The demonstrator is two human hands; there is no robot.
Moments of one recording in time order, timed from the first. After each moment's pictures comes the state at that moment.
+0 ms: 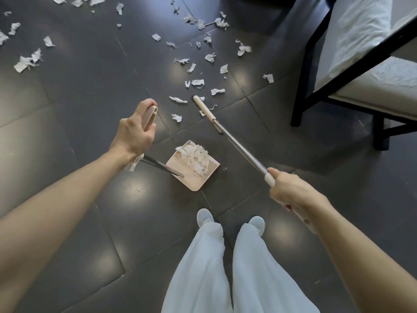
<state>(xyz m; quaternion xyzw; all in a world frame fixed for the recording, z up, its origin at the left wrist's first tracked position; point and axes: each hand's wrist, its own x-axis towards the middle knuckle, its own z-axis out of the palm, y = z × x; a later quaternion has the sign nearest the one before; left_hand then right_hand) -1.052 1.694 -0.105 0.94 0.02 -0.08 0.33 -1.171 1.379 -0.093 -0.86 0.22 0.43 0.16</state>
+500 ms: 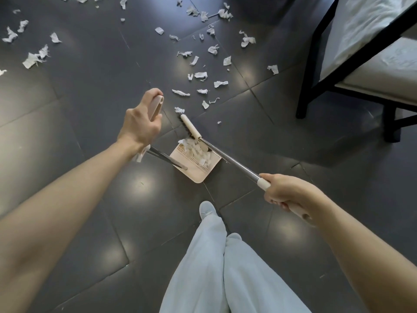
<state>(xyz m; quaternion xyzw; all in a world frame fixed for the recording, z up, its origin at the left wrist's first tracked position) -1.071 1.676 -0.110 0.95 0.00 -0.05 0.32 -1.190 1.375 -0.128 -0.80 0.20 0.53 0.21</state>
